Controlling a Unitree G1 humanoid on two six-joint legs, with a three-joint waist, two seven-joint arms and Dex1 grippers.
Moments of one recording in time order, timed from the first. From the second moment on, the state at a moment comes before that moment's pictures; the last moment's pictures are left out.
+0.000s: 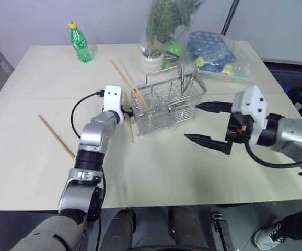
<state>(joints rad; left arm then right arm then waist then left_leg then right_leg) -0.75 0.15 0.05 0.33 -0.14 0.72 -0.08 -0.35 -0.93 -0.17 -0.61 0.73 0.75 0.80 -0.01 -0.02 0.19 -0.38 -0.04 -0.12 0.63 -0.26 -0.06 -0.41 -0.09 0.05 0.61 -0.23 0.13</state>
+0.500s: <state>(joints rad) -0.83 0.10 0.11 0.38 -0.13 0.87 0.04 -0.36 -0.93 -0.17 -0.60 0.73 0.75 0.79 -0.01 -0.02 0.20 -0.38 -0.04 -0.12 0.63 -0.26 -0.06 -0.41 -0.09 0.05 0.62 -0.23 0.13</state>
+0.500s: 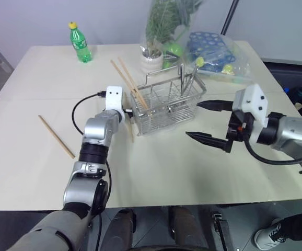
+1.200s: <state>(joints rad) -0.86 0.13 0.13 0.38 -0.11 0.95 0.06 -0.38 -0.92 -0.17 -0.59 0.73 0.75 0.77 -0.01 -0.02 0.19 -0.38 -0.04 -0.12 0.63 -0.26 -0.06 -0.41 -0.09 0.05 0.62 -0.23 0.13</state>
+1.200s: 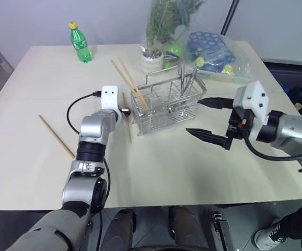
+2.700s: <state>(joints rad) -0.86 0.05 0.26 0.29 -0.10 1.08 0.18 -0.42 -0.94 -0.19 -0.54 0.76 0.77 0.82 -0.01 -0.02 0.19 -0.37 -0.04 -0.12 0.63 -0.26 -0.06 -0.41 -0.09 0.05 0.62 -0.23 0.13</state>
